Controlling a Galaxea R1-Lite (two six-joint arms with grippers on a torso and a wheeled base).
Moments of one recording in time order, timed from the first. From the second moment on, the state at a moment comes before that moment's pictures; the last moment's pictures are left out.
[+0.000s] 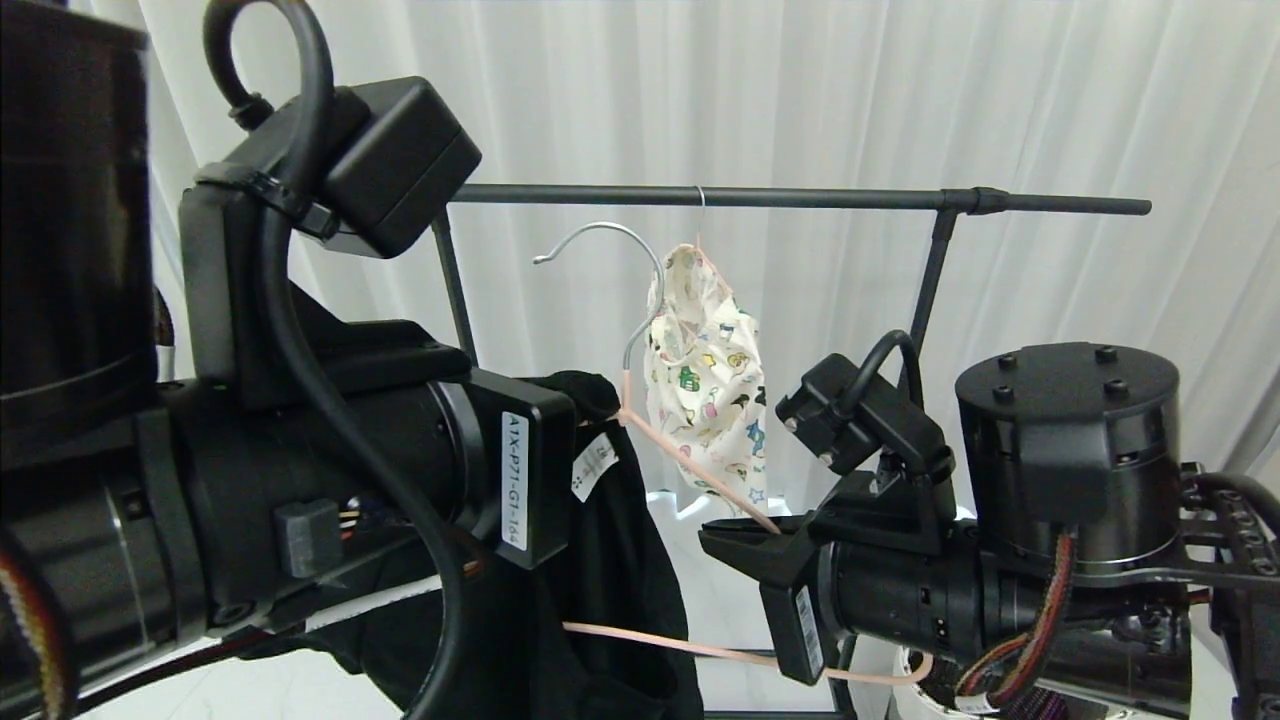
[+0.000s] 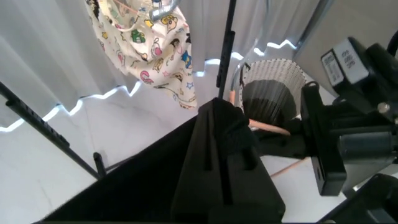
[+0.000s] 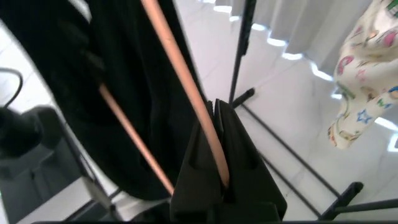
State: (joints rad) left arm -0.99 1.37 -1.12 0.11 0.37 -0.17; right arm 1.05 1.61 -0.88 -0.37 -0.03 0.16
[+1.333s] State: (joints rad) left arm -0.89 1.19 -1.09 0.11 0.34 0.17; right arm 1.04 1.62 -0.83 -0.65 -0.26 -0.06
